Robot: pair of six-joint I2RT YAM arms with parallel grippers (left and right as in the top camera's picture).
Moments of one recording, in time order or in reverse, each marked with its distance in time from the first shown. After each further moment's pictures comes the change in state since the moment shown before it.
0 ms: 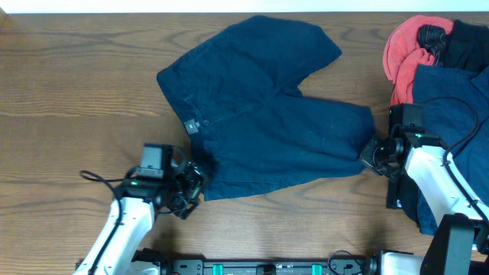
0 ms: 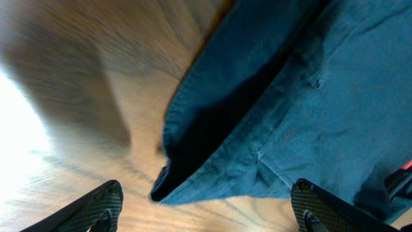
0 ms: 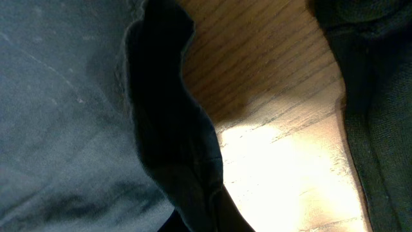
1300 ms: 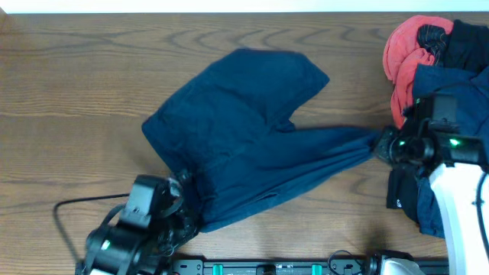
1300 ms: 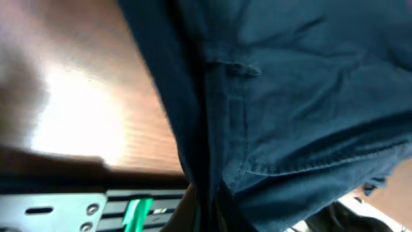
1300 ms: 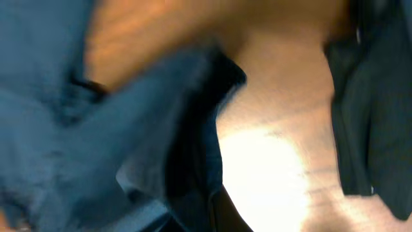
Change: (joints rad) left arm -0.147 -0.537 0.153 -0.627 -0.039 0.254; right arm -0.018 -0.252 0.236 -0.315 -0.102 -0.155
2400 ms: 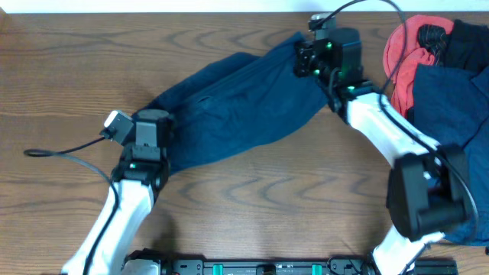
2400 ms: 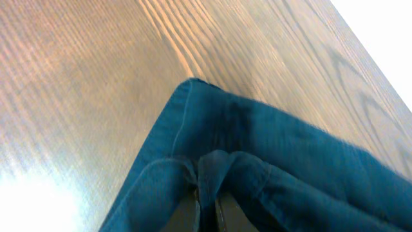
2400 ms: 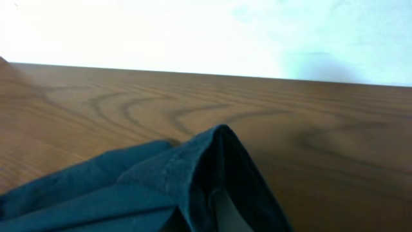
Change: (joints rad) left arm 0.182 0.624 0.021 0.954 -0.858 -0.175; right arm 0.375 0.659 0.221 1.210 -0.010 -0.218
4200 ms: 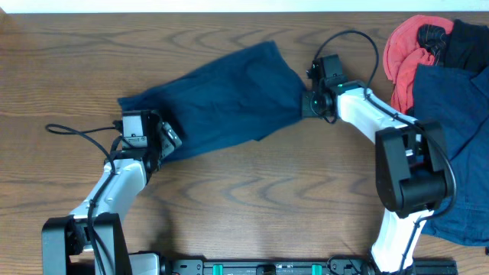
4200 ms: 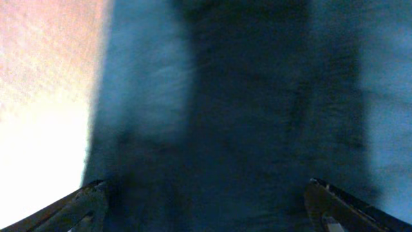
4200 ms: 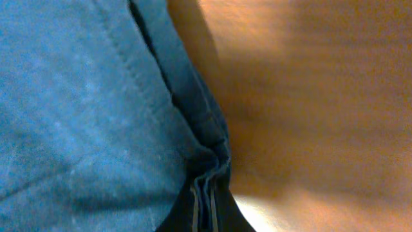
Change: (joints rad) left arm 0.166 0.240 0.003 -0.022 0.386 0.433; right arm -0.021 0.151 0.052 -0.708 0.156 0.053
